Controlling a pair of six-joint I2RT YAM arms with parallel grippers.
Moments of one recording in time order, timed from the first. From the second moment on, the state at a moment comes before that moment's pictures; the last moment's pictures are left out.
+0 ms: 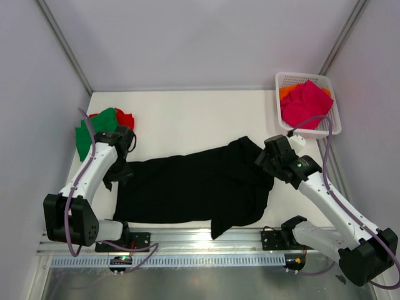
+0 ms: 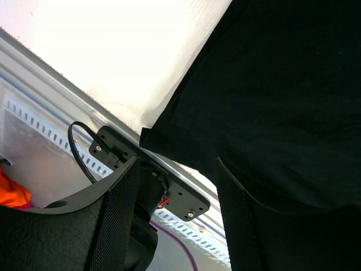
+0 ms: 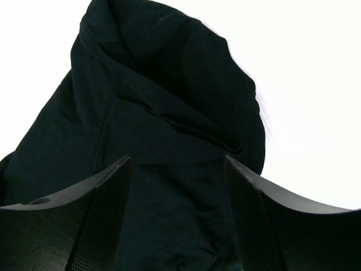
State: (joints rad) left arm -0.15 1.34 1.08 -1.34 -0.40 -0.73; right arm 0.45 0.99 0.86 -0.81 0.39 0.95
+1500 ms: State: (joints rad) left arm -0.15 1.40 1.18 -1.26 -0.26 -0.76; right arm 0.46 1.61 1.14 -0.31 0.00 0.74
